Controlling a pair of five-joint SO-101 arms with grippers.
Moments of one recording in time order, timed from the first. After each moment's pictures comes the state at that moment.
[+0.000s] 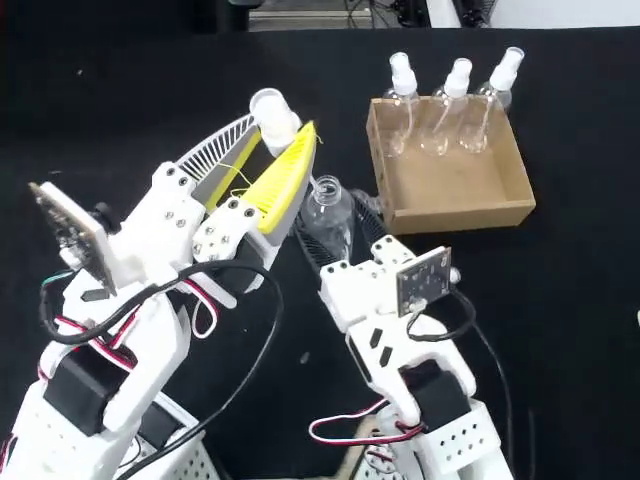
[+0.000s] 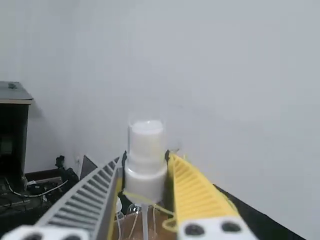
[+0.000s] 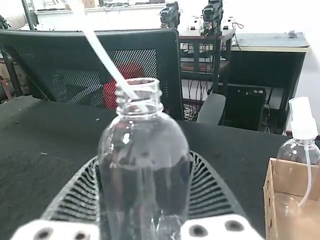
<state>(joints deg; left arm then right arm) 29.6 -67.6 32.2 30.4 8.9 -24.4 -97.4 88.4 21.1 -3.2</state>
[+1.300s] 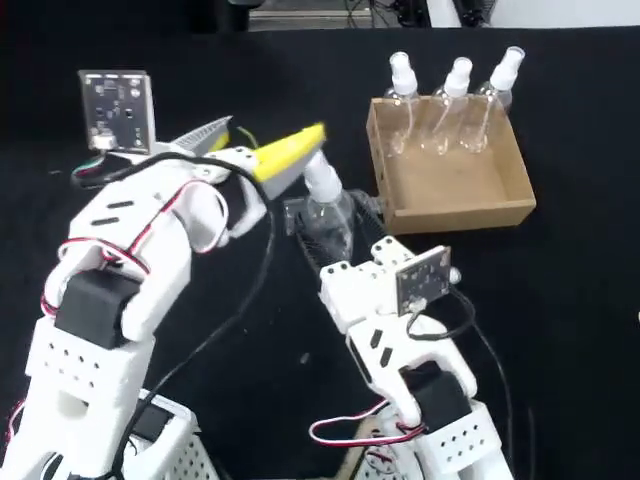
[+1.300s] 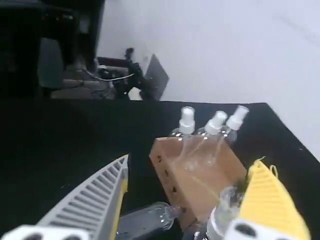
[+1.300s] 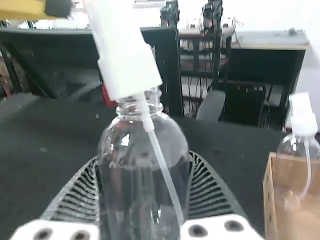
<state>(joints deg) 15.3 -50.1 19.5 53.0 15.9 -23.6 -97.4 88.4 23.8 -3.3</state>
